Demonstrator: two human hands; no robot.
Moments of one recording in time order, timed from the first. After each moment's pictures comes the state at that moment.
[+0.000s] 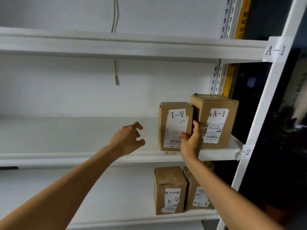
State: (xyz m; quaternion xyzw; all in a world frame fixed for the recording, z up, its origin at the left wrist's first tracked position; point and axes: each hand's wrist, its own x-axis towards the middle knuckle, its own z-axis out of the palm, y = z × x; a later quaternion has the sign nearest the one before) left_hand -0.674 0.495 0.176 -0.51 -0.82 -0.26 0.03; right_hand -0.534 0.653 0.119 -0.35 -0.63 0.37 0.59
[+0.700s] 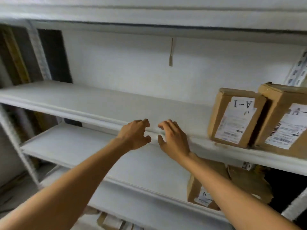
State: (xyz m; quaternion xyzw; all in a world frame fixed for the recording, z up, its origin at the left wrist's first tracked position) left_hand -0.719 0.391 0.128 -0.39 -0.90 -0.17 0.07; right_hand -0.636 0.531 0.088 -0.03 -0.93 0.10 0.34
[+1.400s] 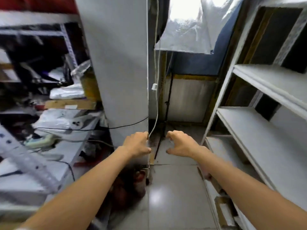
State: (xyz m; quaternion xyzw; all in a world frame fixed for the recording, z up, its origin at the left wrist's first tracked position) left_hand -0.484 -0.097 0.025 0.24 -0.96 -0.12 -0.03; right_hand -0.617 0.045 0.024 0.50 -0.86 0.10 -0.08
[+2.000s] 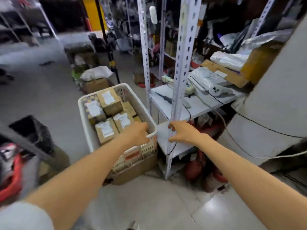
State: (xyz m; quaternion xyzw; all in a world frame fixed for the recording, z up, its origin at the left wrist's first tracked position) left_hand -0.143 -0.089 -0.030 0.66 -0.72 -0.19 -0.03; right_hand -0.343 -0.148 -0.044 0.85 -0.48 -0.04 -0.23
